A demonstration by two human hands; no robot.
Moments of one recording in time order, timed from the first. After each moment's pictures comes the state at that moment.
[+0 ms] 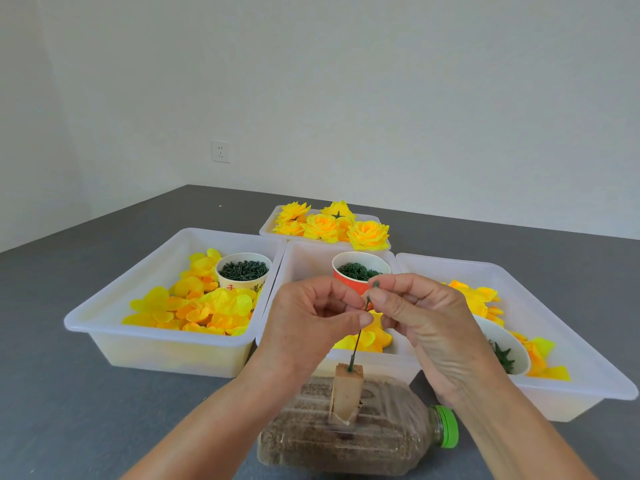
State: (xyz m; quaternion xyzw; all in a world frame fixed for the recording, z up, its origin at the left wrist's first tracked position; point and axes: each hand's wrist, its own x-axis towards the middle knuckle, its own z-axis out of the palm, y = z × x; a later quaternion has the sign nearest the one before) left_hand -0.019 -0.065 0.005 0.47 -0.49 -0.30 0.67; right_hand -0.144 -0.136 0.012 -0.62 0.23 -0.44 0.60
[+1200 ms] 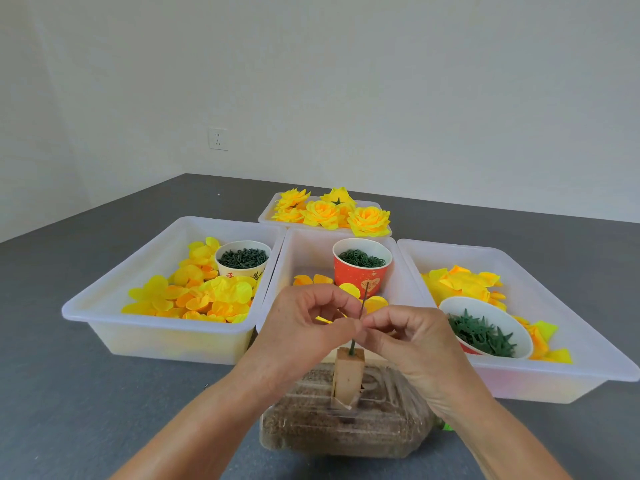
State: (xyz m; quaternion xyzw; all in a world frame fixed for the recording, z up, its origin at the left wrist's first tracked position) left_hand -0.011 -0.059 -0.013 0.53 -0.53 -0.29 0.59; right_hand -0.148 -0.131 -0.027 -0.74 0.26 -0.38 0.49
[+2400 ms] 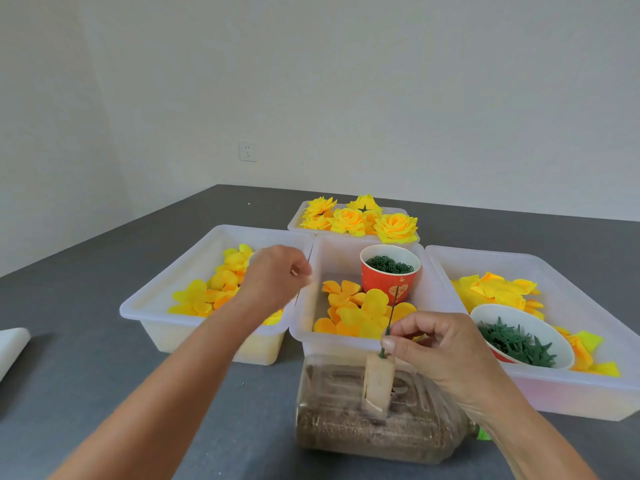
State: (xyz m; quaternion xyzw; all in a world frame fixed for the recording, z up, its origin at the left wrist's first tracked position) left_hand 0.083 -0.093 -0.003 0.77 -0.54 0.02 0.35; right_hand -0.149 -0.131 -0.026 -0.75 0.28 -0.36 0.48
